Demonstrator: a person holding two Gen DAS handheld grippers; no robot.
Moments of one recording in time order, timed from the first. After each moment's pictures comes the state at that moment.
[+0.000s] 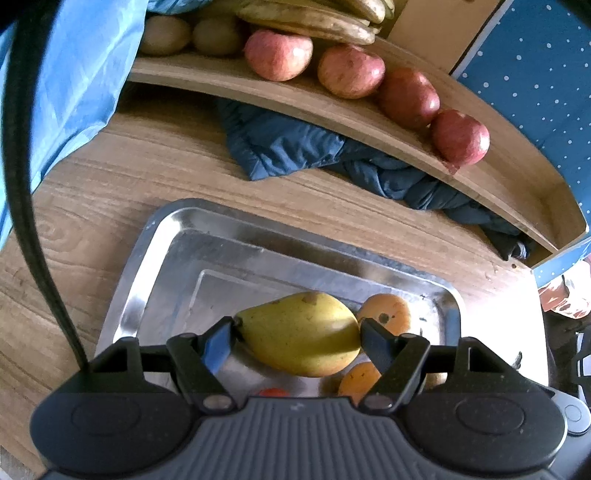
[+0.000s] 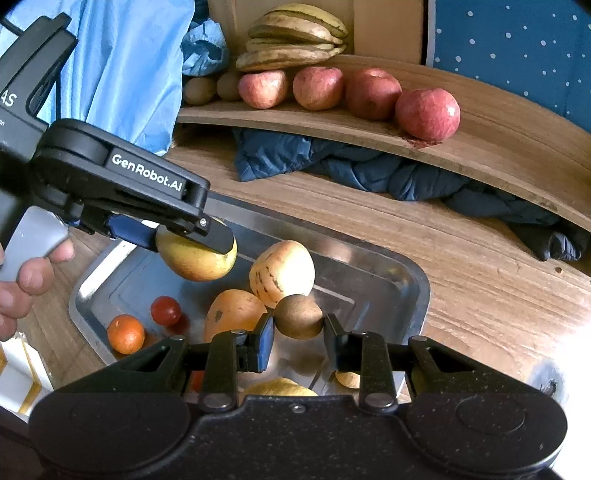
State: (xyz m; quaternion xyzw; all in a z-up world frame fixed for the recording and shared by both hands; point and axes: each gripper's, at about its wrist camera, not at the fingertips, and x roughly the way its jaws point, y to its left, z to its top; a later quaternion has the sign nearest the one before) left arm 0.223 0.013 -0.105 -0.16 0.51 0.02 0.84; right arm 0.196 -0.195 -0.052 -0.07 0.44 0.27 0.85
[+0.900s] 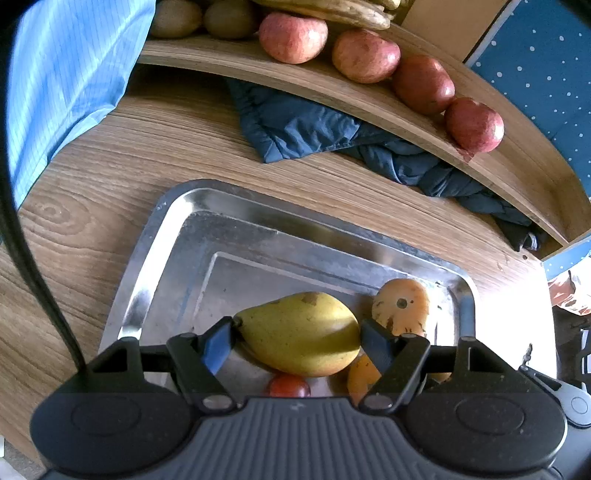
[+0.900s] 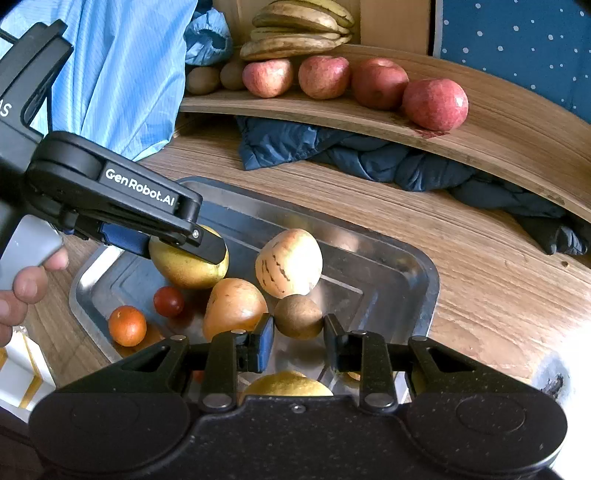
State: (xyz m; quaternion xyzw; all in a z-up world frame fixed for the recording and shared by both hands) left arm 0.220 0.017 -0.115 -0.16 0.53 0.02 0.83; right arm 0.194 -0.190 -0.055 -0.07 0.45 0.27 0.85
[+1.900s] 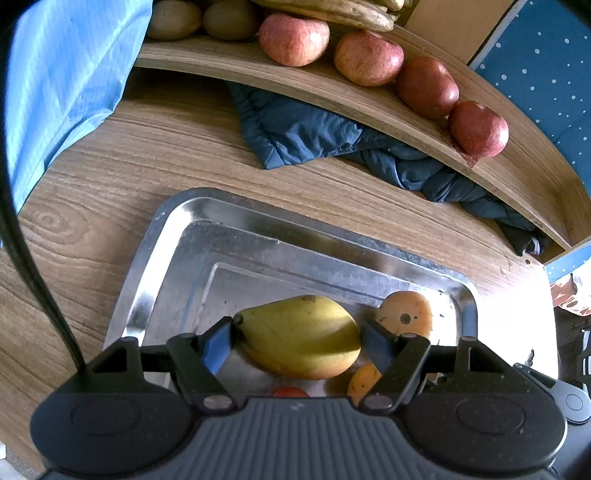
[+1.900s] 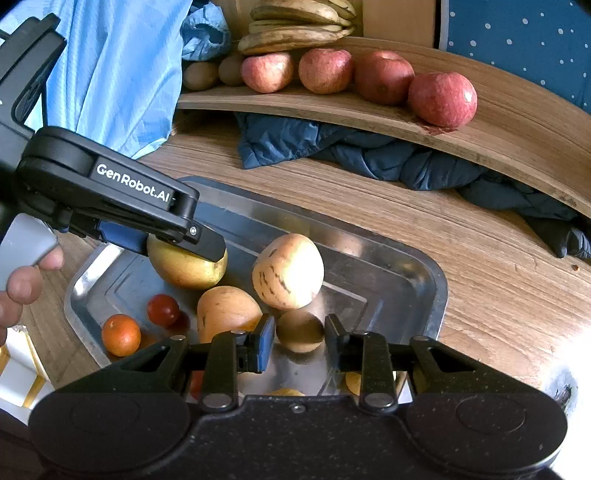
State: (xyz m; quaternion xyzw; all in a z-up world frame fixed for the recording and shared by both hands) left arm 0.225 0.019 -0.116 -0.16 0.53 0.03 0.83; right arm 0.202 -0.183 -0.061 -0.07 0.46 0.27 0.84
